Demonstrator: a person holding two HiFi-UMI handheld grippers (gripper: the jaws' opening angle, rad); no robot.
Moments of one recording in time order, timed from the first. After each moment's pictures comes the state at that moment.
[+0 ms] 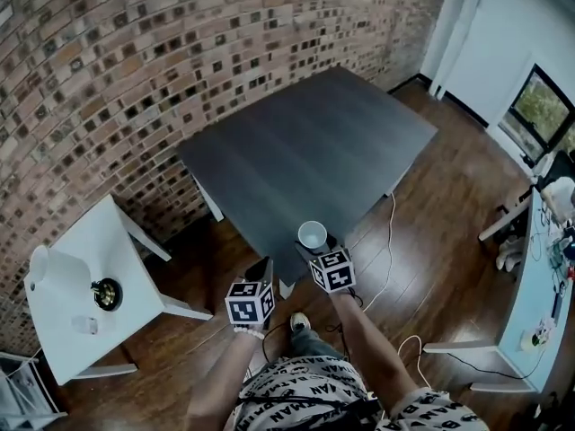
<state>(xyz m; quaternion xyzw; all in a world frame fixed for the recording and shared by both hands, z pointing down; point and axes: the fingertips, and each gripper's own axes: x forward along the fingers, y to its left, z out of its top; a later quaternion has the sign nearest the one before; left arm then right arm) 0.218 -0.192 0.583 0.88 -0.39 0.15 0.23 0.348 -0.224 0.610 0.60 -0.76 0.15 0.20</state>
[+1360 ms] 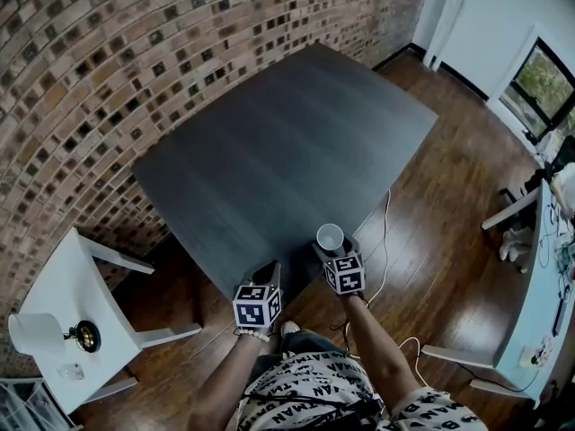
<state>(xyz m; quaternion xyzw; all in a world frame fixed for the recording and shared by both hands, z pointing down) 0.381 -0.282 0.664 0.88 -0.34 0.21 0.25 0.549 -0.298 0.727 0.66 -0.70 0.20 0.19</state>
